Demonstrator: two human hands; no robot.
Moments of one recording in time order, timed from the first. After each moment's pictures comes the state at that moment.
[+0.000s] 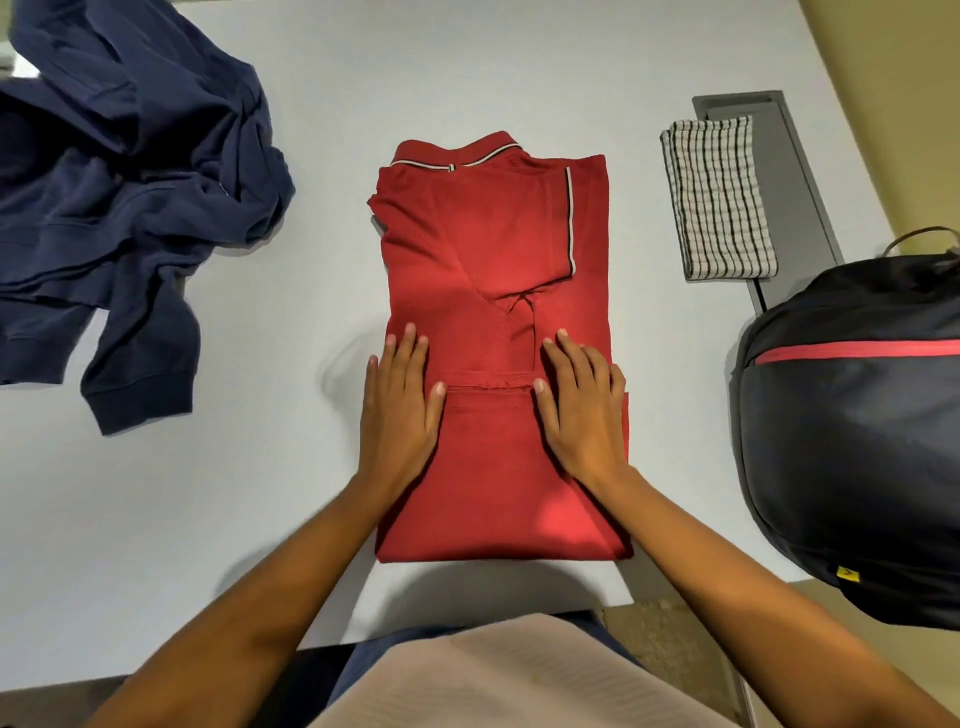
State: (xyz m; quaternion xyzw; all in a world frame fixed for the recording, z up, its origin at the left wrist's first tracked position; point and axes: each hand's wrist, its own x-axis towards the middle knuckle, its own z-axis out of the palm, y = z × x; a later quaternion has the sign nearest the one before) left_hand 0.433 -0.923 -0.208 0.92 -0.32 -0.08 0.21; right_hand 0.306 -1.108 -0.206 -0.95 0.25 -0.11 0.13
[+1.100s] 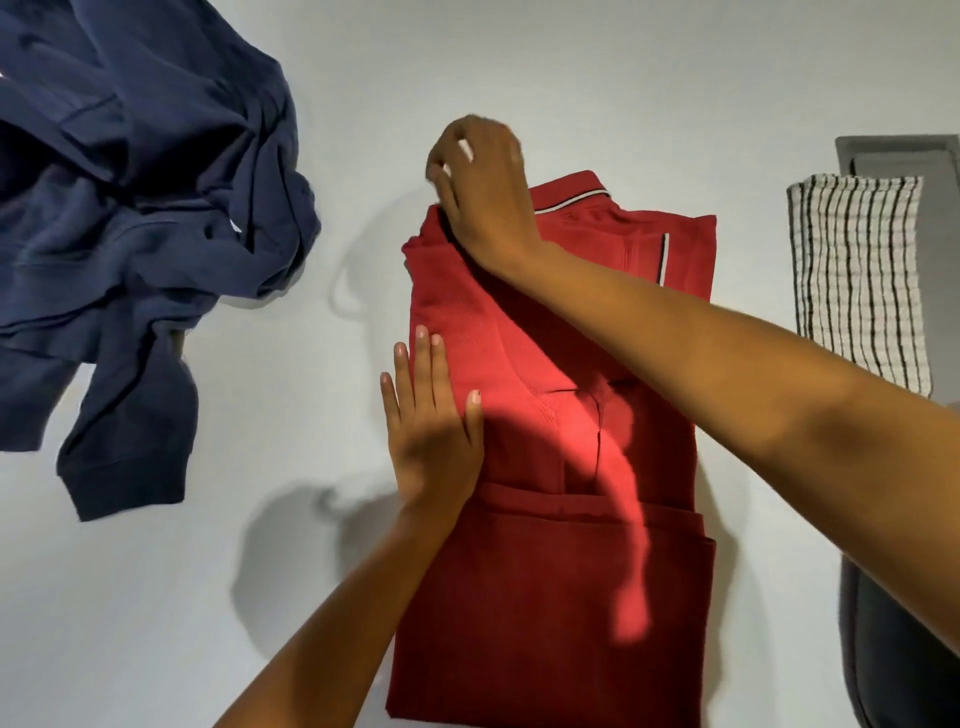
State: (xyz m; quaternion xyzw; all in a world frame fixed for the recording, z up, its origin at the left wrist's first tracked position) left_hand 0.510 -0.991 -0.233 0.98 -0.18 -0.01 0.10; right_hand 0.665 -1.165 -0.186 -0.95 0.05 -0.26 0.18
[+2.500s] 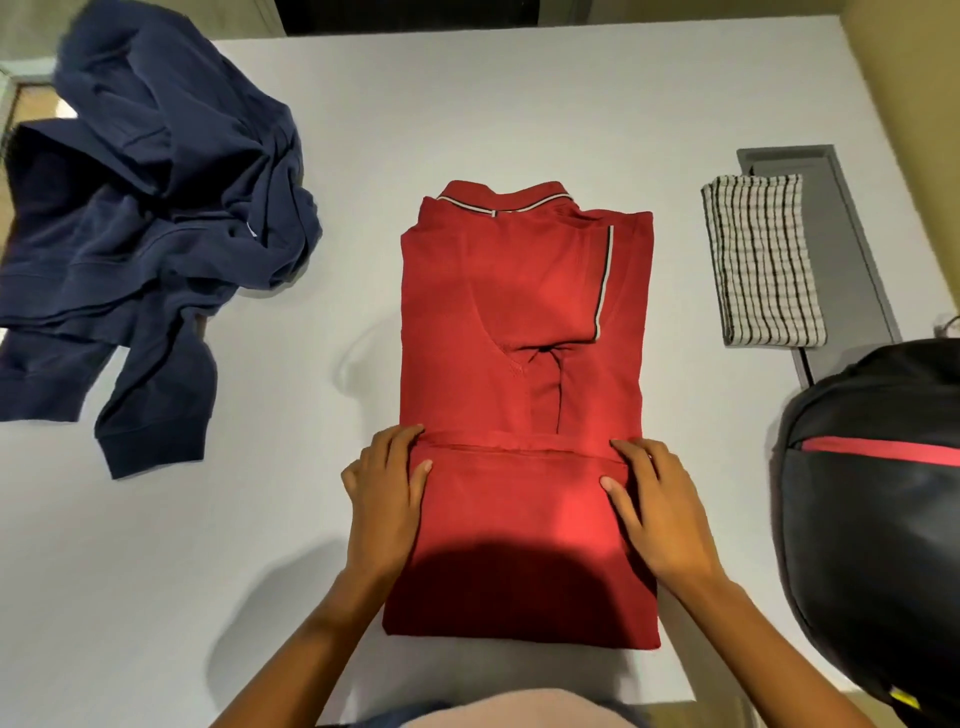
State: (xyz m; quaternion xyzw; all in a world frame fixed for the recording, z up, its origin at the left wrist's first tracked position) left_hand 0.433 -0.903 -0.200 0.94 -0.16 -0.15 0.27; right_hand 0.266 -1.148 -0.199 -0.94 0.25 -0.01 0.23
